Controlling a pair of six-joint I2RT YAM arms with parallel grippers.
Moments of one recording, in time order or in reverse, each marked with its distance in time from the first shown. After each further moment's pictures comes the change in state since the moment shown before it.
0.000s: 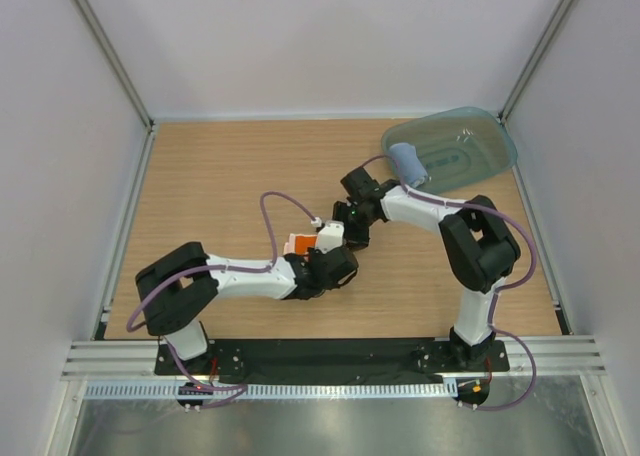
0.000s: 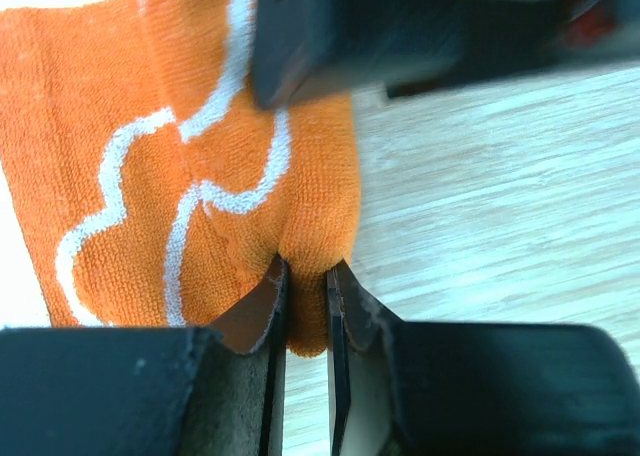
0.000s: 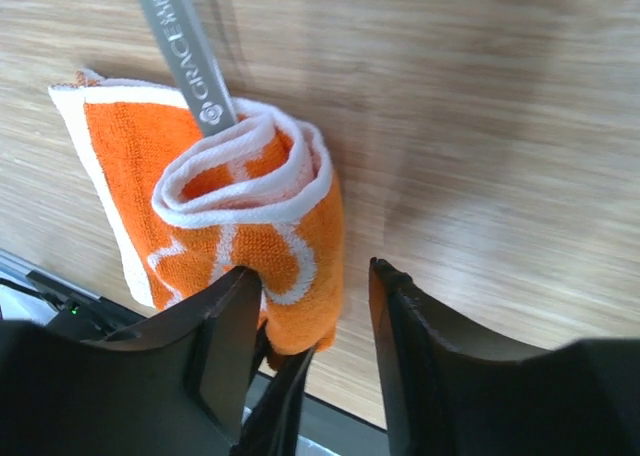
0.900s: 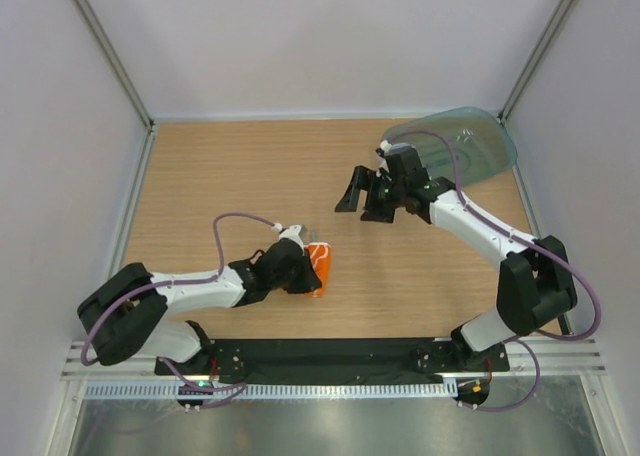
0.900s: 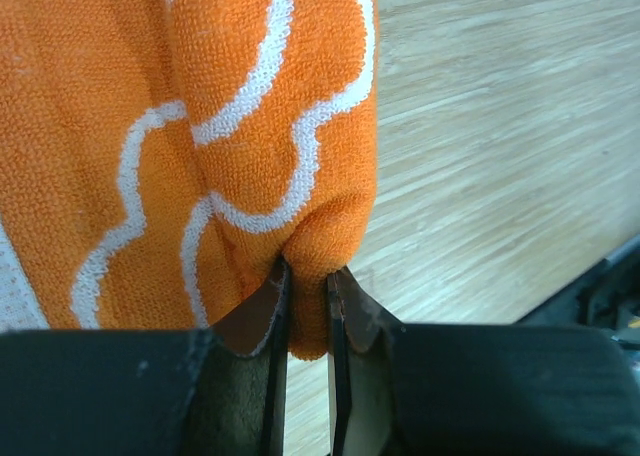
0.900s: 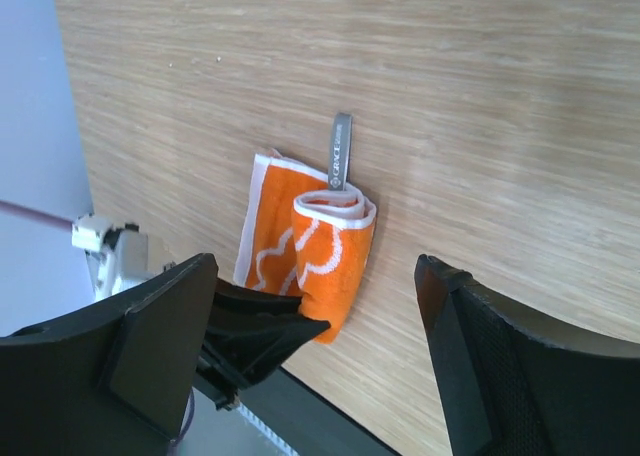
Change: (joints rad) left arm 0.203 -0.317 -0.365 0.274 0.443 -0.048; right arm -0.150 -0.350 -0.082 0.130 -0.057 -0.081
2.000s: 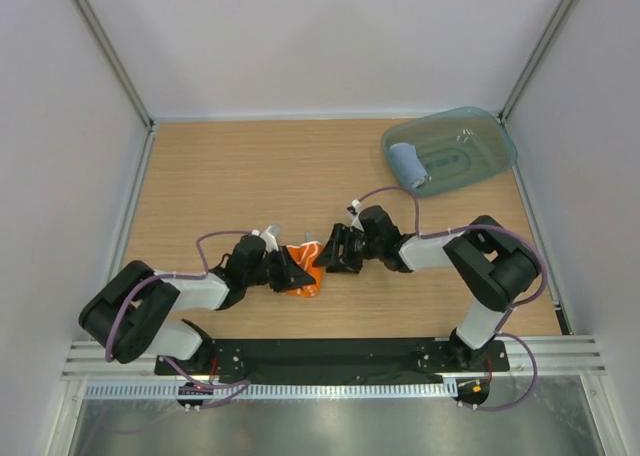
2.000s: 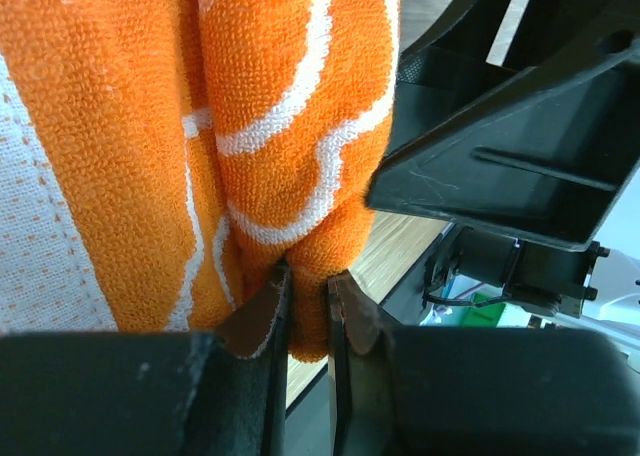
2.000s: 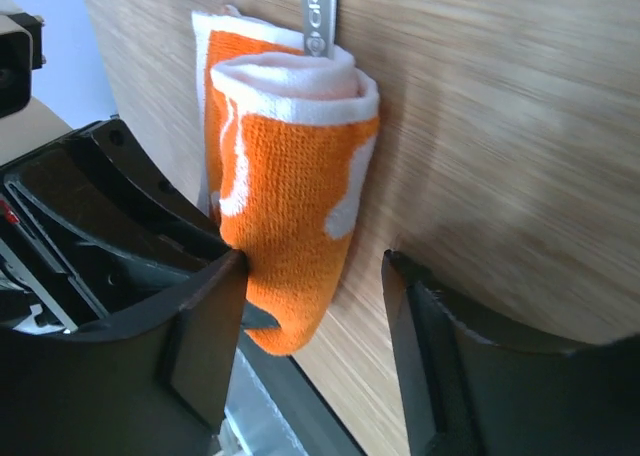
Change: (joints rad) left arm 0.319 0.016 -0.251 0.451 0.491 -0.215; right arm 0.200 0.183 -0.493 0.760 -0.174 0.282
